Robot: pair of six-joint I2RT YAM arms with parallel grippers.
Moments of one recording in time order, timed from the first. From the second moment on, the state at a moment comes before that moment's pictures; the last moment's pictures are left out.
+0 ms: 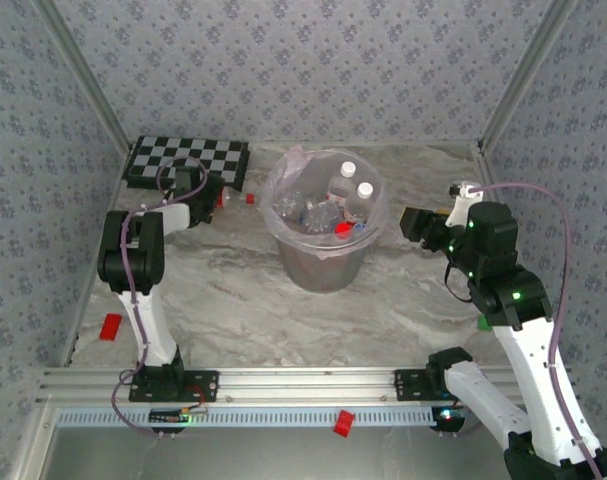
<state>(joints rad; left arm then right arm) -0.08 2.00 1.19 0.10 0.09 -1.22 0.26 0.76 1.11 -0.75 -0.04 0.37</state>
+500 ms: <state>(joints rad) -0.08 1.66 1.02 0.00 0.05 -1.07 0.26 0.76 1.11 -0.75 -0.05 0.37</state>
